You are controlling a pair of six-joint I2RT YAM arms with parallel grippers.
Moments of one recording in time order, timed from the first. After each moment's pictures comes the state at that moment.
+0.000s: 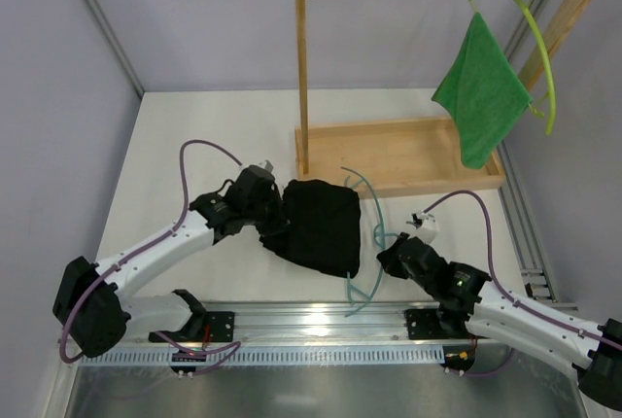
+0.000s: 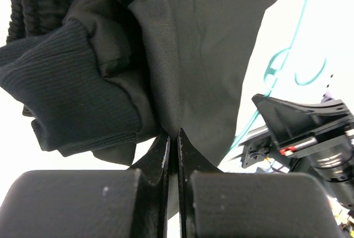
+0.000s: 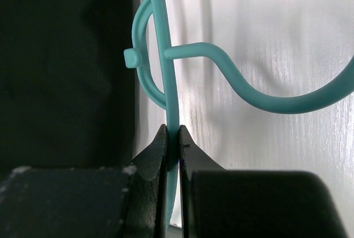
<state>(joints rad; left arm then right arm) -0.72 1.21 0.85 -0.50 0.09 -0.95 0.91 0.56 0.22 -0.40 0.38 1.02</state>
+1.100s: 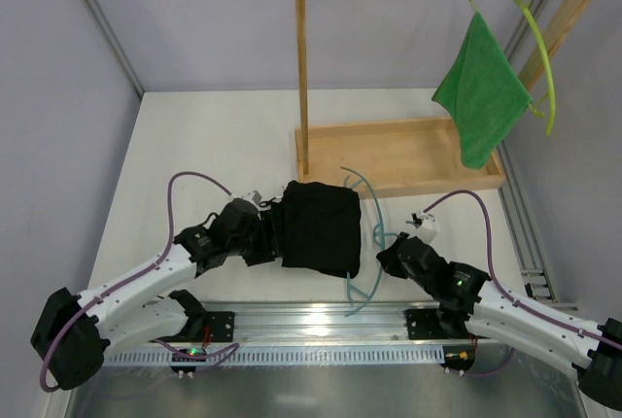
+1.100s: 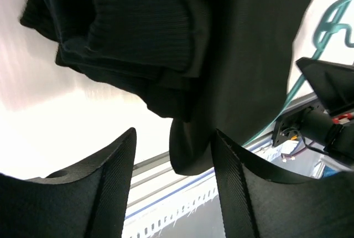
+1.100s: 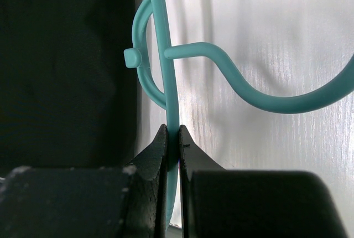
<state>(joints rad) -0.73 0.96 0.59 -0.48 0.11 -0.94 0.91 0.57 0.22 -0.39 0.38 1.02</state>
